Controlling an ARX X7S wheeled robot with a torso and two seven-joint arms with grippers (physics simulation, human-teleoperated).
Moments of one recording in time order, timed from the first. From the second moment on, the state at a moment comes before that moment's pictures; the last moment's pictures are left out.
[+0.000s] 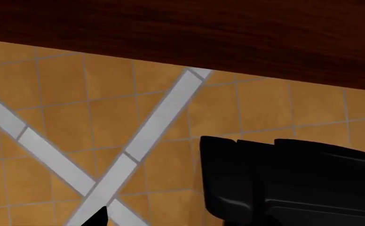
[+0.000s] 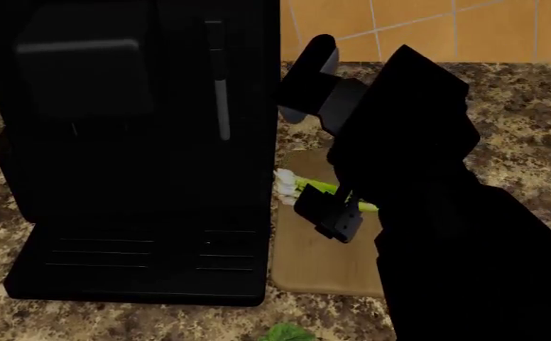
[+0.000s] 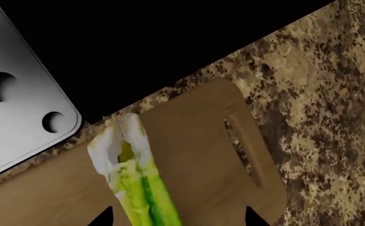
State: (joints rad) left arm -1.09 -0.40 0.01 0.17 -0.67 -0.88 -0.36; right arm 1.60 0.03 -1.16 1.31 0.03 0.58 -1.06
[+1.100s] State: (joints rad) left arm -1.10 -0.40 -0.01 0.20 -0.69 -0.92 -0.39; right arm 1.84 0.57 -1.16 -0.08 1.23 1.50 -0.17
